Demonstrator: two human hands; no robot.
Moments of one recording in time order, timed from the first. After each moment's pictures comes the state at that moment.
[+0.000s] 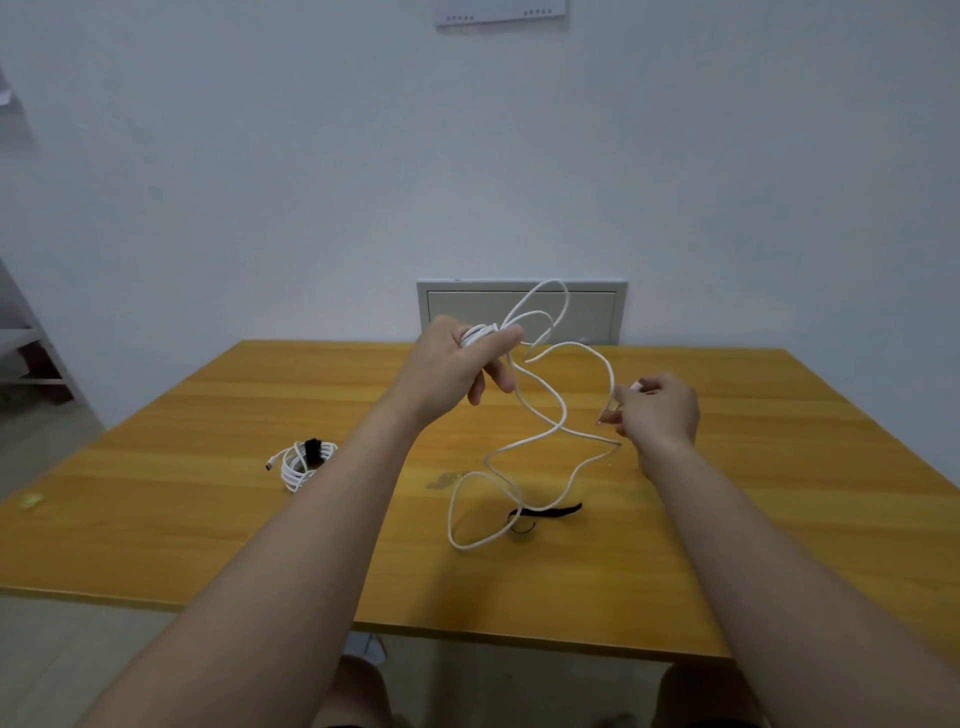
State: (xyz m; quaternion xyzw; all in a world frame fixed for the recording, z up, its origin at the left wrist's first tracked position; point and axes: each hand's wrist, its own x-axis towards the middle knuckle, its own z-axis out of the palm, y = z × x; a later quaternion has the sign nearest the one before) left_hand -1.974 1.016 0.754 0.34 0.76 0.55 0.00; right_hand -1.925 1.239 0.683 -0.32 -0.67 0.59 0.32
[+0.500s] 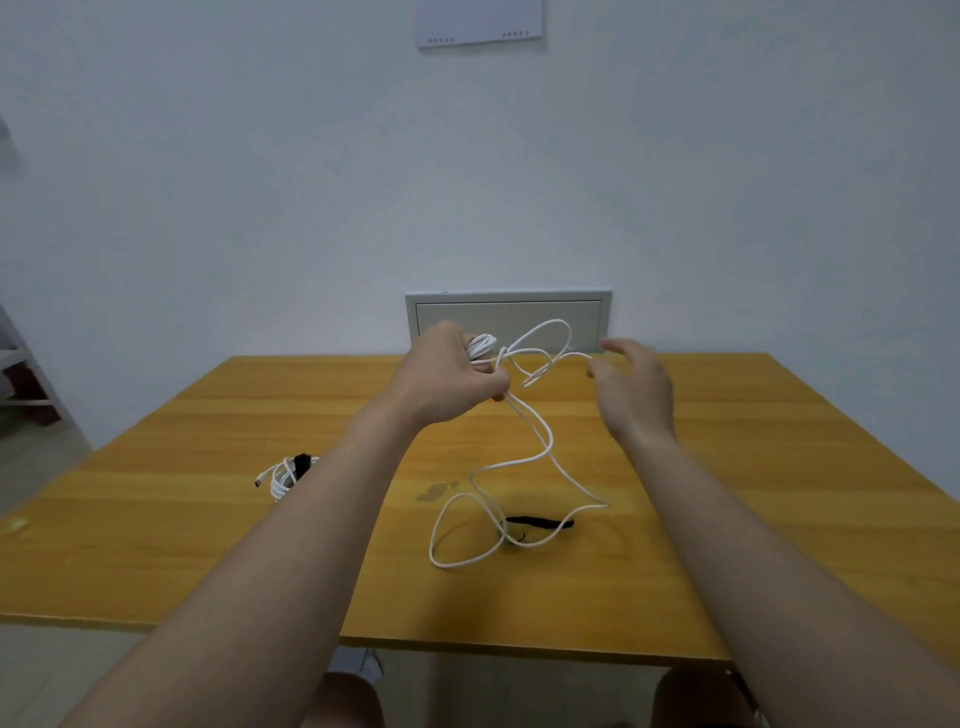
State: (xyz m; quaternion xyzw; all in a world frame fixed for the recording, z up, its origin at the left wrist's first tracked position) left_hand -1.979 1.028 0.761 0.32 0.84 0.43 -0.05; right_hand -1.920 1.231 0.714 -0.21 -0.76 0.51 0.34
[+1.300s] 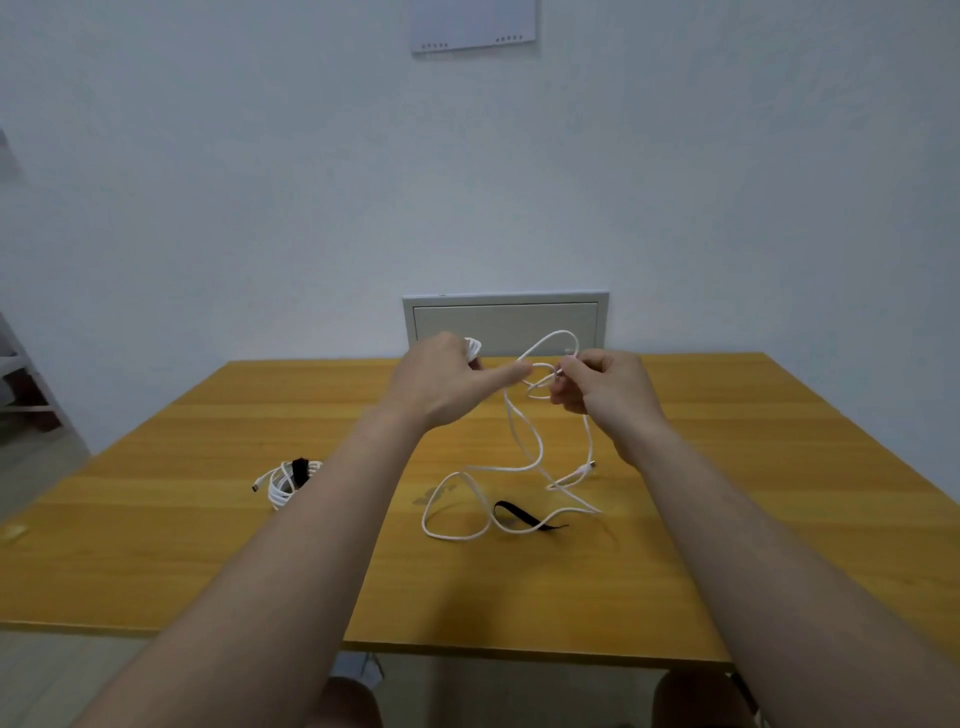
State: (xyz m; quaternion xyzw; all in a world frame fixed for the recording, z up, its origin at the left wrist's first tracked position) left_hand -1.980 1.034 0.761 0.27 0.91 0.30 -0.11; right_hand -1.916 1.223 0.723 -0.13 -0.75 0.60 0.24
